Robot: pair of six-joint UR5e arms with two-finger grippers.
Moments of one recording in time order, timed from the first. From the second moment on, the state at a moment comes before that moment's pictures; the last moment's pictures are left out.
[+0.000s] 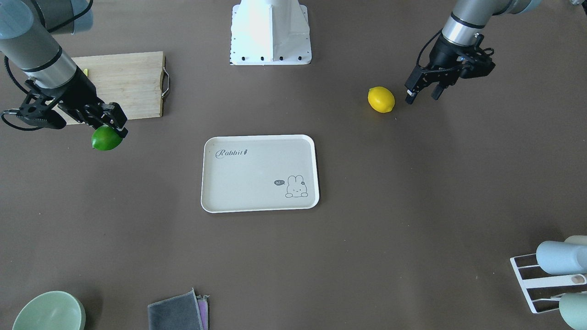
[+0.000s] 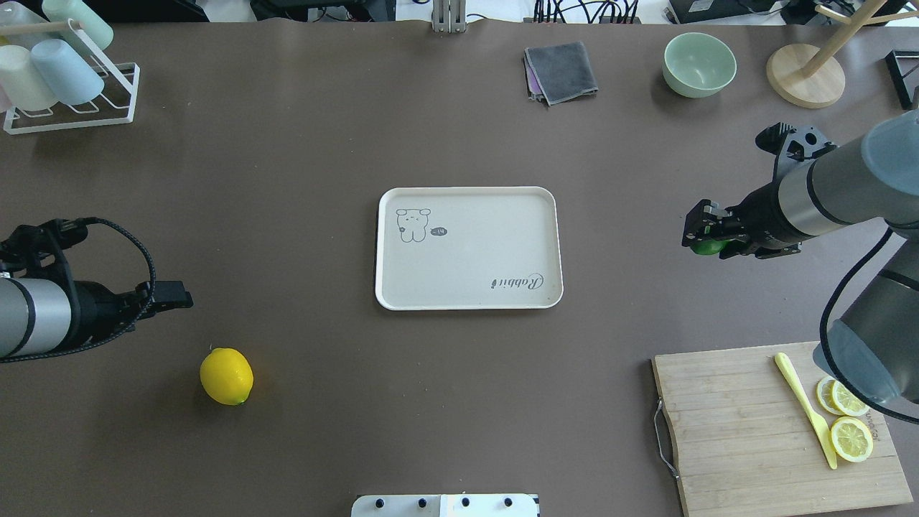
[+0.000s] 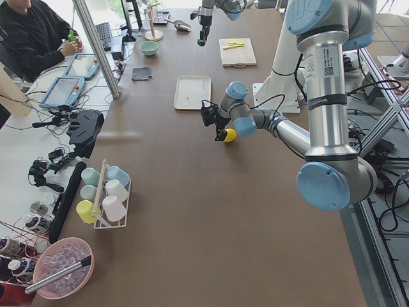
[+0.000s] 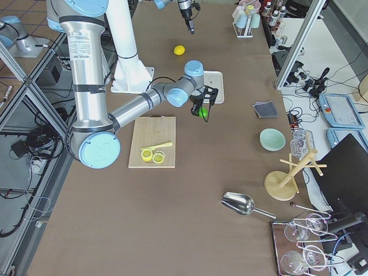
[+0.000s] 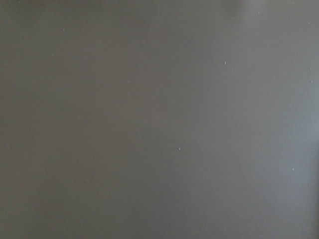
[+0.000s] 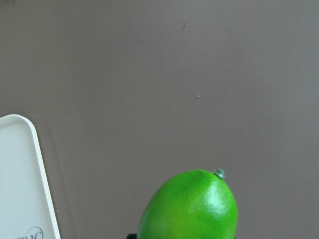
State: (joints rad) left arm -0.51 -1.40 -2.16 -2.11 -1.70 -1.60; right arm 0.82 -1.48 1.99 -1.27 2.08 1.29
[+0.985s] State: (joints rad) left arm -0.27 -1.52 -2.09 -2.00 -1.51 -1.74; right arm 0.71 -1.27 1.97 -1.41 1.97 1.21
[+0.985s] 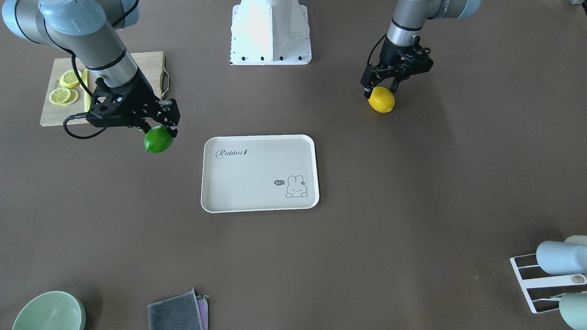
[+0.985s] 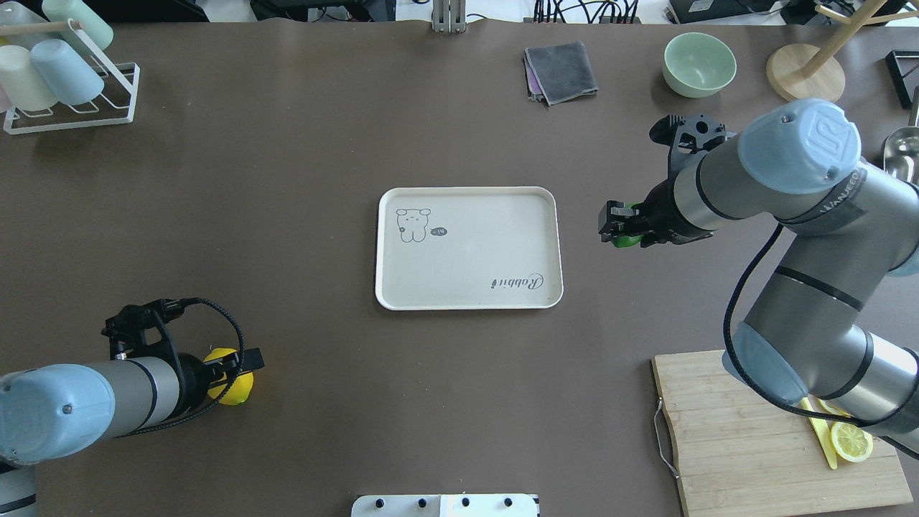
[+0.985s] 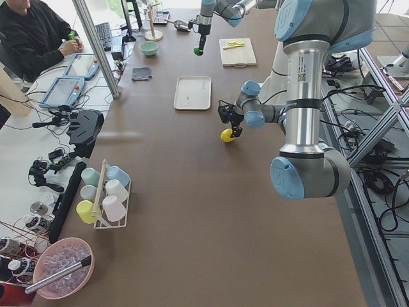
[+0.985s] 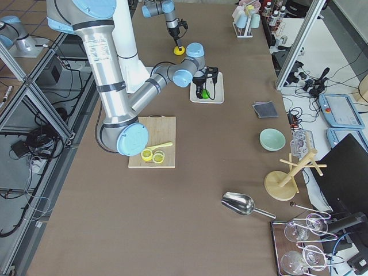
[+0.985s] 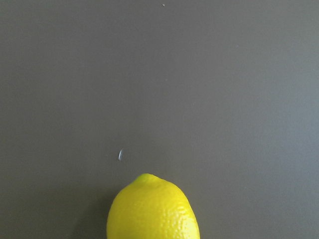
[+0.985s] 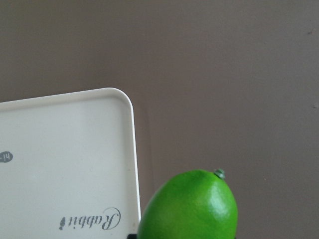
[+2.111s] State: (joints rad) left arm -0.29 -1.60 -2.10 -1.98 -1.53 -1.72; right arm 0.68 -1.22 1.95 -1.42 1.94 1.22
